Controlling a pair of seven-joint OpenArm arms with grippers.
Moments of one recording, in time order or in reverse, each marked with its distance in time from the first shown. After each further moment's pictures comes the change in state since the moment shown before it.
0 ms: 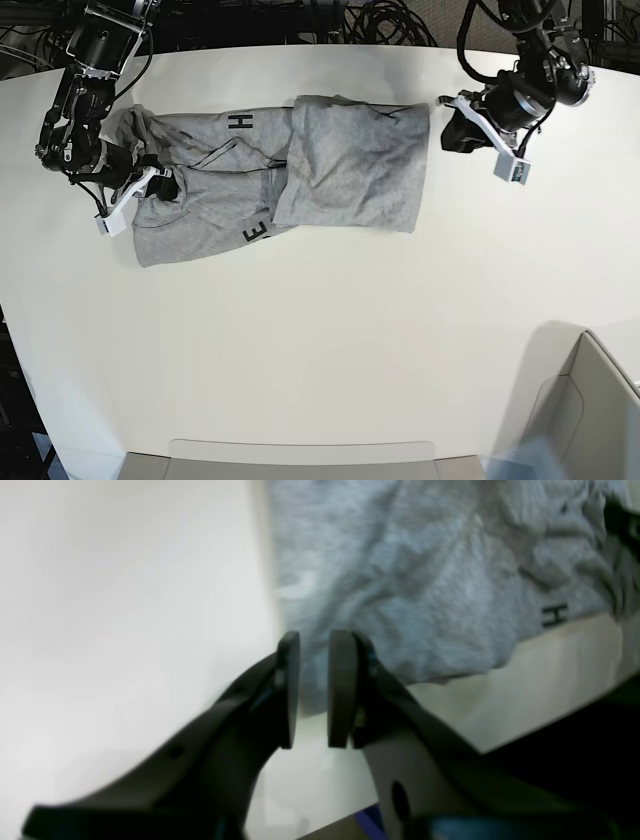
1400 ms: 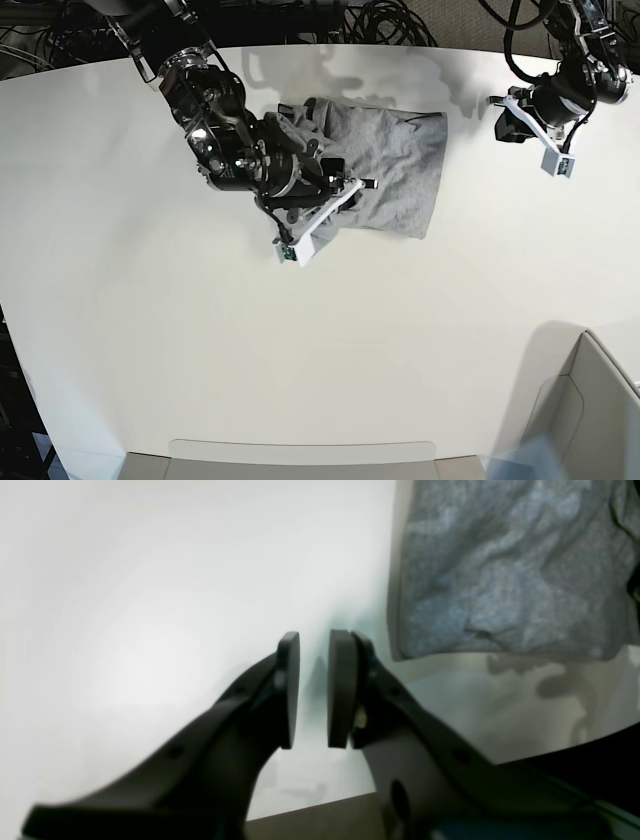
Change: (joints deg) left arm 1.3 -8.3 -5.2 -6.0 0.0 0.0 1.1; right arm 6.5 -5.2 -61.5 32.6 -9.4 -67.2 1.0
